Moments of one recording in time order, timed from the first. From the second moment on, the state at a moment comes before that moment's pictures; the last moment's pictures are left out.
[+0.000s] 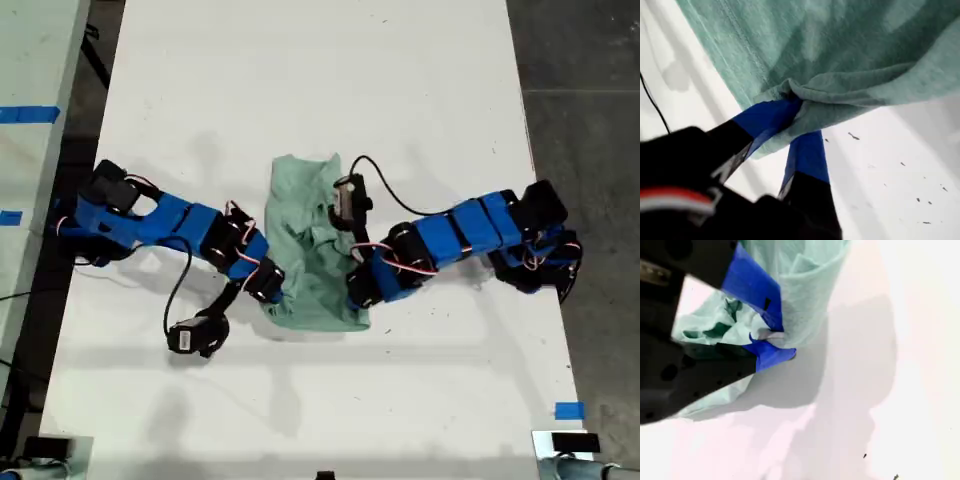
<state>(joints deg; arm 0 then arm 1) 27.9 60.4 46.9 81.5 9.3 -17.4 72.9 58.4 86.0 -14.9</state>
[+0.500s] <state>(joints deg) 24.5 67.6 46.9 85.9 16.7 -11.8 75.1 54.1 91.6 -20.7</state>
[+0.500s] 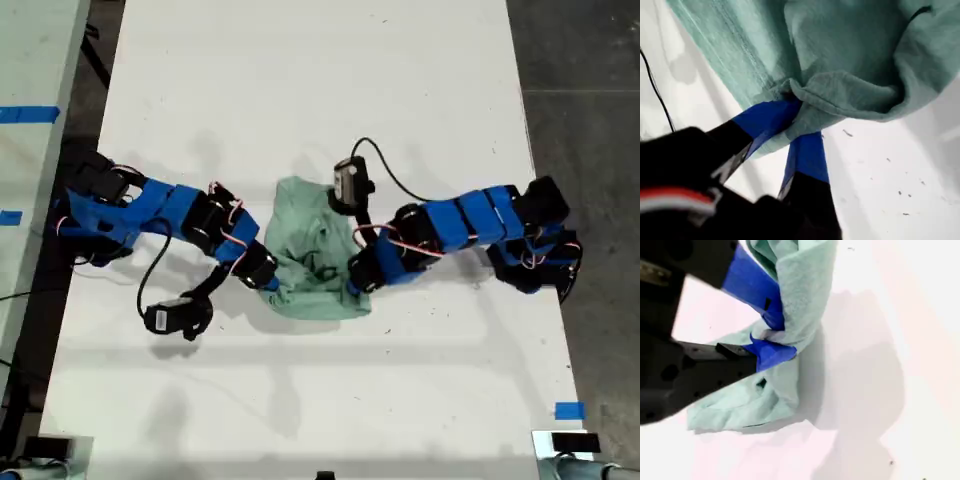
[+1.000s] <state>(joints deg) -7.7 69.9 47.2 89.9 44.2 21.5 78.1 56.6 91.1 -48.8</state>
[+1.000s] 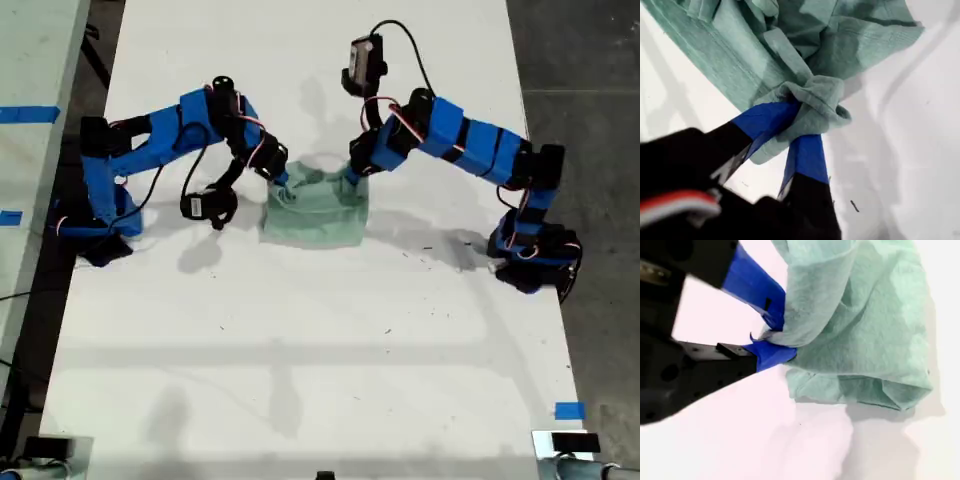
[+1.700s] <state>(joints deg) -30.3 58.9 63.3 73.7 49.1 38.1 81.0 92.1 62.8 -50.6</state>
